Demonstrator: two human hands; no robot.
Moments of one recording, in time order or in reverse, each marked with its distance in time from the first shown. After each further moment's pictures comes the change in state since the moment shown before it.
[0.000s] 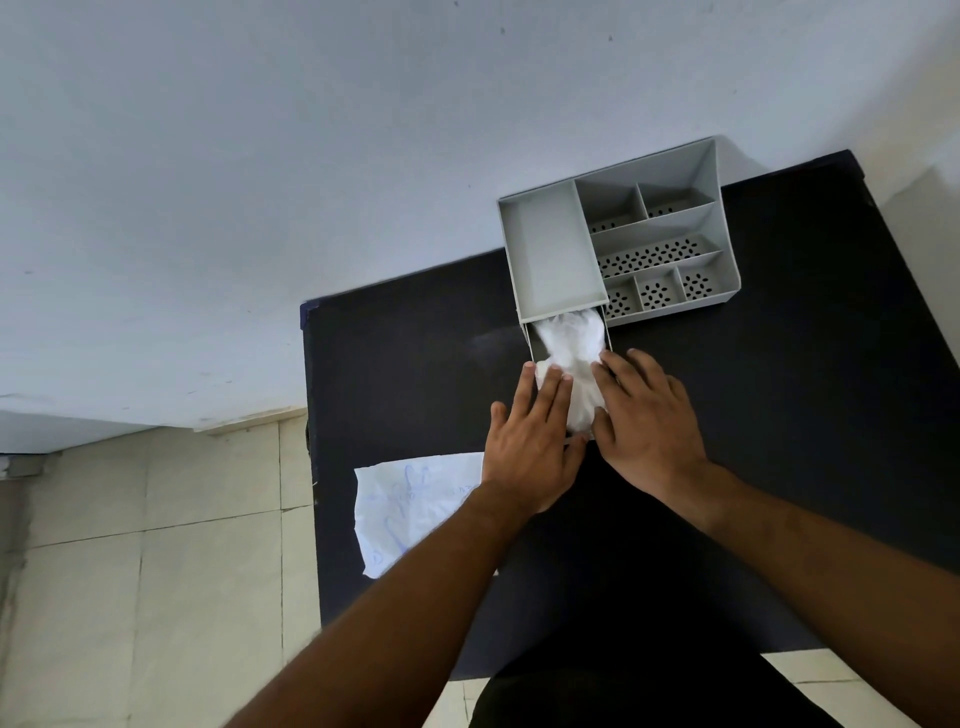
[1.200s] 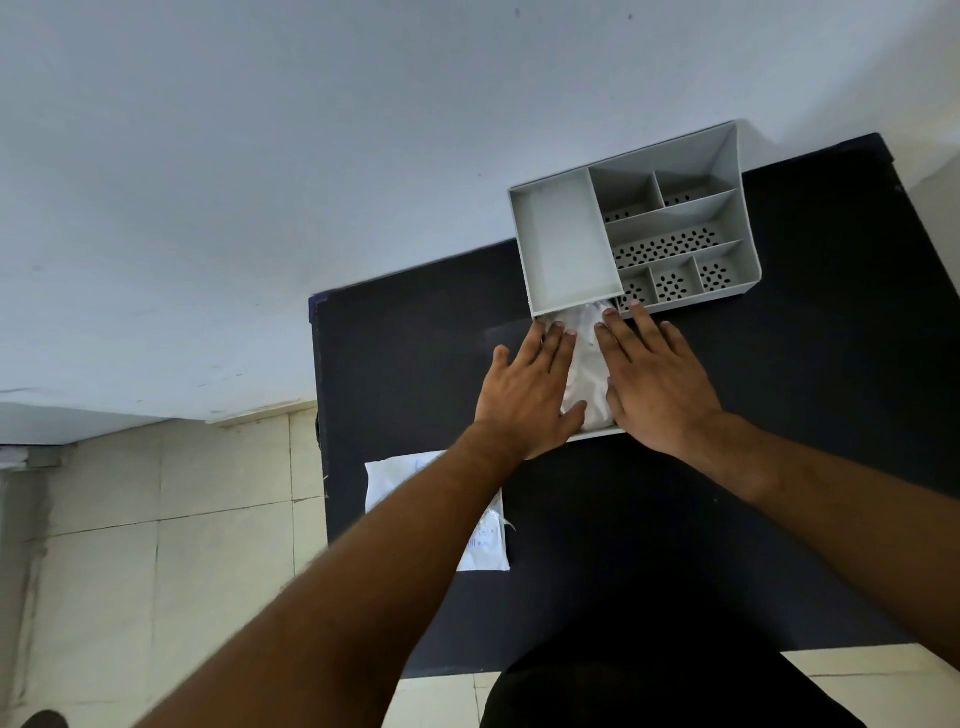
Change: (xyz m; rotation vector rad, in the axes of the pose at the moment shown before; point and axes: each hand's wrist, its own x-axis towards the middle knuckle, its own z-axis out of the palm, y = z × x) left_hand 0.042 -0.027 -0.030 0.321 -0.072 0.117; right_hand 0.035 0.008 -0.017 -0.174 -0.112 -0.145
